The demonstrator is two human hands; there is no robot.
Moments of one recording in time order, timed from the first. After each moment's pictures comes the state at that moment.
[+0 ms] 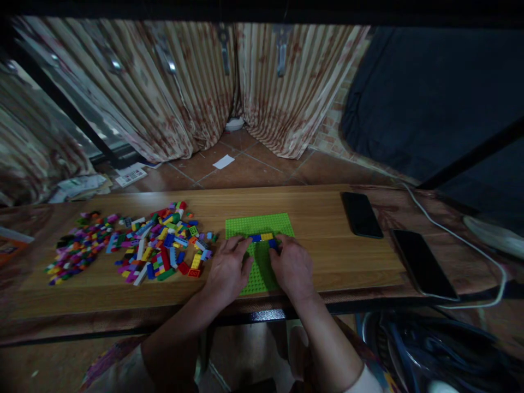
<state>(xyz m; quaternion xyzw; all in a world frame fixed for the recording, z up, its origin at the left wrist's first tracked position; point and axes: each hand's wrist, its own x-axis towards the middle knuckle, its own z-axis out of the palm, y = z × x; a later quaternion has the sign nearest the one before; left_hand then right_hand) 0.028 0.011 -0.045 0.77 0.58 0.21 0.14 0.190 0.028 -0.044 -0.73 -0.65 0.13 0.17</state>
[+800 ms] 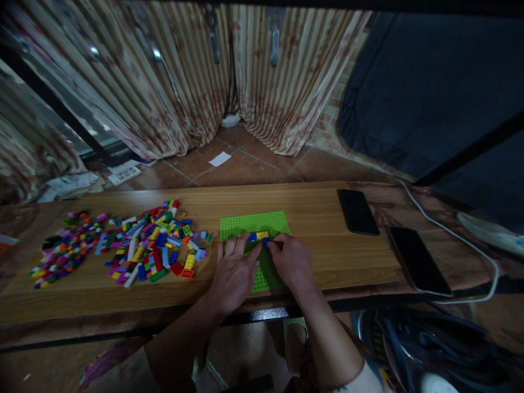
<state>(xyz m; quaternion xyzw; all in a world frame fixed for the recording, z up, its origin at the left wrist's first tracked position) 0.048 0.003 -0.048 0.81 0.56 0.14 0.07 0.203 0.036 -0.046 -0.72 -0.63 0.18 0.20</state>
